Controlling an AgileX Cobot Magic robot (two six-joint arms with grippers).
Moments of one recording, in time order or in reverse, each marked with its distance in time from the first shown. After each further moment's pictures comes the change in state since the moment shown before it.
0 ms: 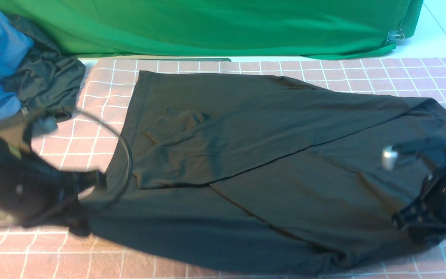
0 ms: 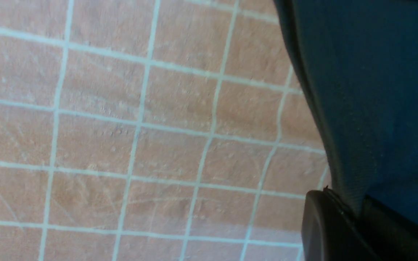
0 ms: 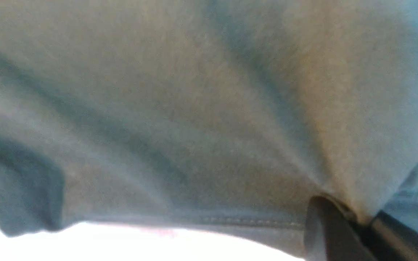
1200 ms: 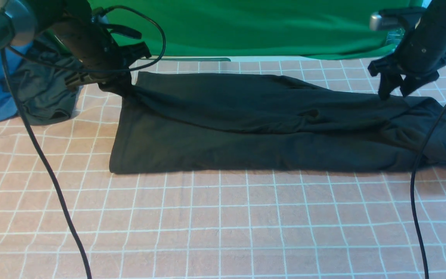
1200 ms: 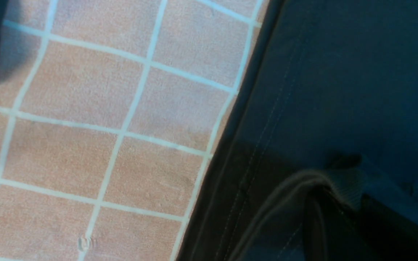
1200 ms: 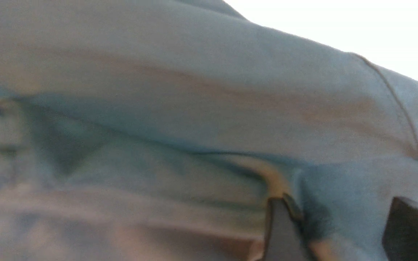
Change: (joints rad) right arm -0.108 0.647 -1.162 -0.001 0.334 -0.016; left arm 0.102 0.960 -1.033 -0.019 0.025 -0.037
